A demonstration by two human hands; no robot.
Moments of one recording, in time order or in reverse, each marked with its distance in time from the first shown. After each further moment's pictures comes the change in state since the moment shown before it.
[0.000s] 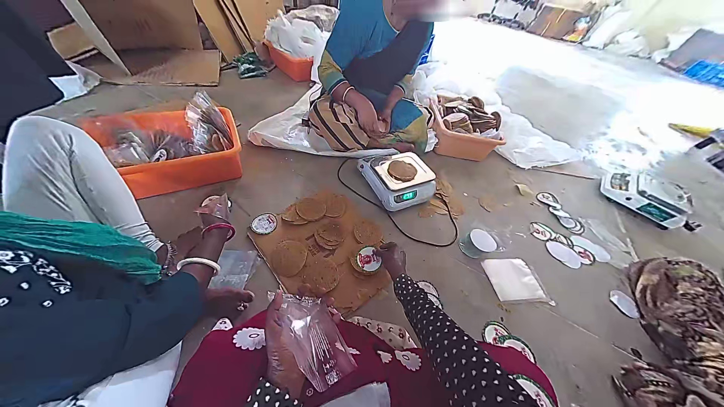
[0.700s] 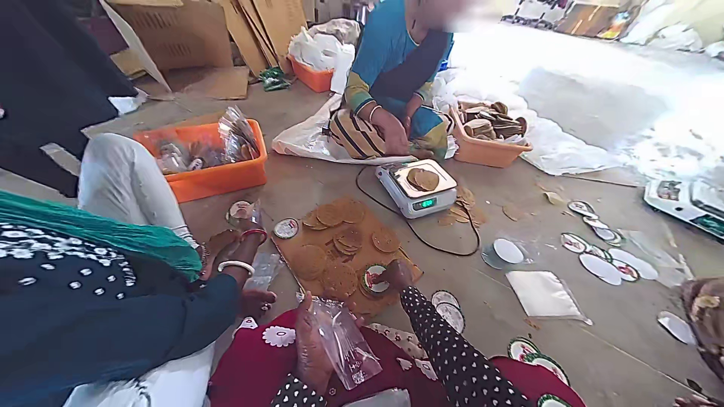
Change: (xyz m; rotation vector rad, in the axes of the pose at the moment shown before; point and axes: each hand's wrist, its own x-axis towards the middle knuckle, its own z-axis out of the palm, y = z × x) left_hand 0.005 -0.006 0.005 0.009 0.059 -0.003; right_hand -0.027 -0.023 0.024 -0.366 -0.270 0.055
